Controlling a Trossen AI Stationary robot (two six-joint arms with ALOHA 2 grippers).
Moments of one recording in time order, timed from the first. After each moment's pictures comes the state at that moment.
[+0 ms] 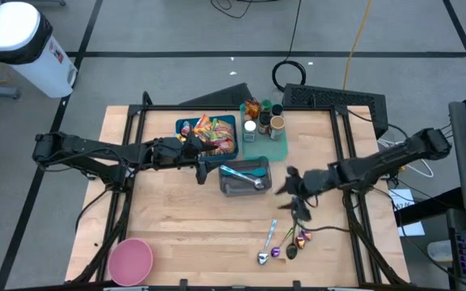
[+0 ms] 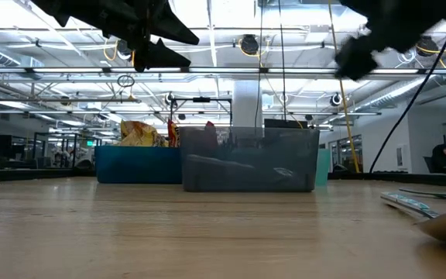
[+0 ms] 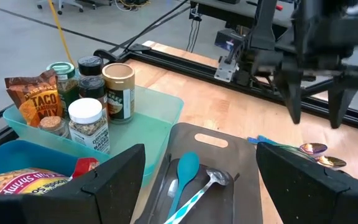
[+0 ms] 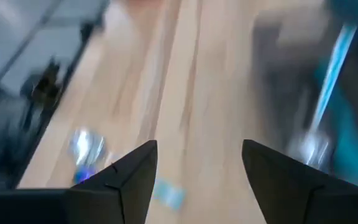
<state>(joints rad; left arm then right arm) 0.03 1.19 0.72 0.18 -0.19 -0.24 0.29 1.08 0.65 -0.19 0.00 0.25</state>
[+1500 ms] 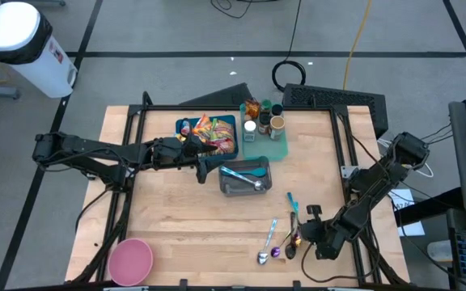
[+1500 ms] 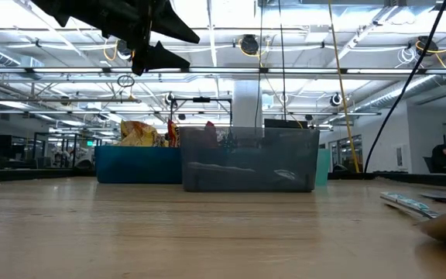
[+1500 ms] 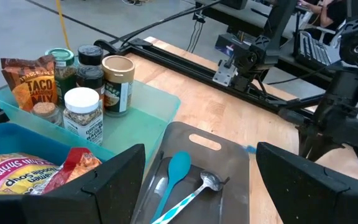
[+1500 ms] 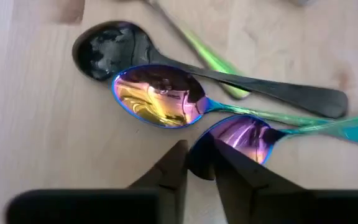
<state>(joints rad) 0.03 1.19 0.72 0.18 -0.19 -0.35 0.90 1.46 0.65 -0.39 0.27 0.79</state>
